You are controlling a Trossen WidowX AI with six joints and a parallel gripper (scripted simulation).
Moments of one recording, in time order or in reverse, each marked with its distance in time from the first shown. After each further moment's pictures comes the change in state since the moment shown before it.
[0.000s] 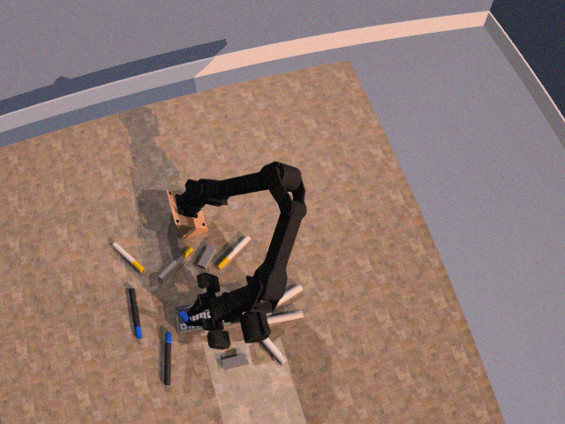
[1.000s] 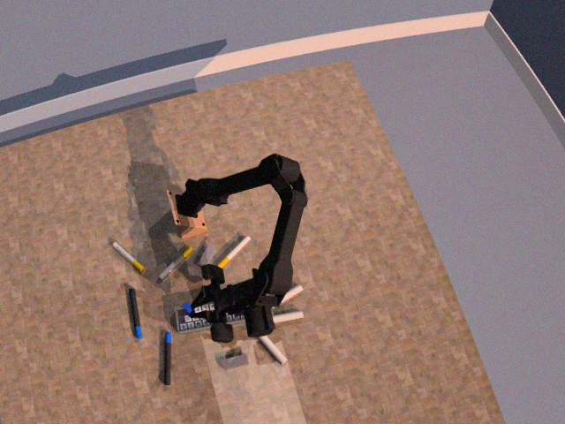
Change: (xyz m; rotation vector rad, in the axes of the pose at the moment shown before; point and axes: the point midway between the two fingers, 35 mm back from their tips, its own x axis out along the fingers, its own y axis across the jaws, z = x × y) arm -0.029 0.009 -0.019 -0.005 -0.002 0.032
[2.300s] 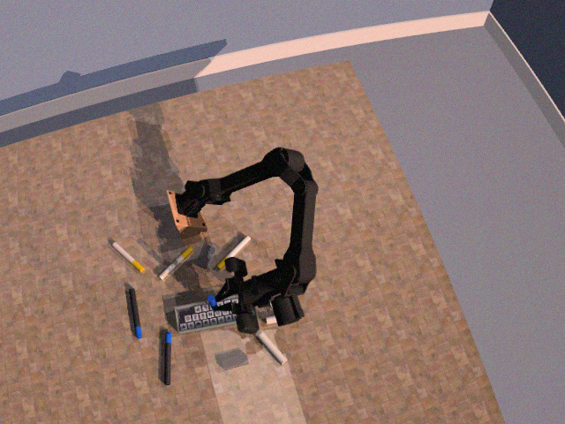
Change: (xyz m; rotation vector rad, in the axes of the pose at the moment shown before) arm -0.043 0.013 0.043 0.003 0.000 -0.033
